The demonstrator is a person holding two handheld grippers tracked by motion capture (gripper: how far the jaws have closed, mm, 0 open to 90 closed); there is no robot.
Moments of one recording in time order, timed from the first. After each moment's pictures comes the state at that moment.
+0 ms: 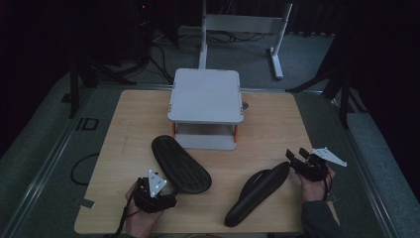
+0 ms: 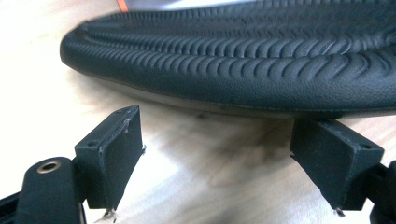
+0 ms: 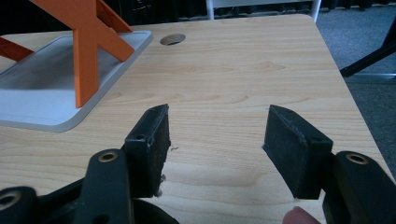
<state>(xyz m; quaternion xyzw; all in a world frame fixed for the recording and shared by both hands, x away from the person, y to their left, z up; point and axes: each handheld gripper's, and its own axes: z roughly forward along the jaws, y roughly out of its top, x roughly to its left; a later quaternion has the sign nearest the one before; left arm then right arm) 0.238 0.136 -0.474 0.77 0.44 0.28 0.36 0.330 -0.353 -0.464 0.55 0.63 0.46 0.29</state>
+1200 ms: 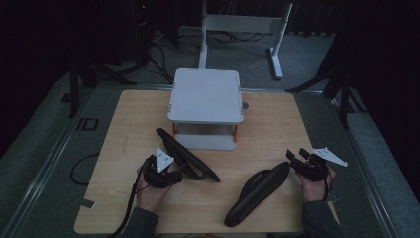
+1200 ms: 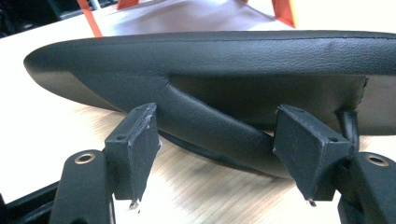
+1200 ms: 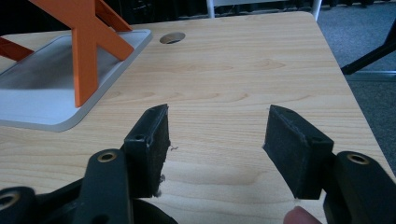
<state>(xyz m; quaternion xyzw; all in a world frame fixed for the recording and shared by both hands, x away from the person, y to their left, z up) 0.297 0.124 -0.458 0.77 0.42 0.27 0.41 0.330 -0.355 -0.465 0.55 0.63 0.46 0.29</state>
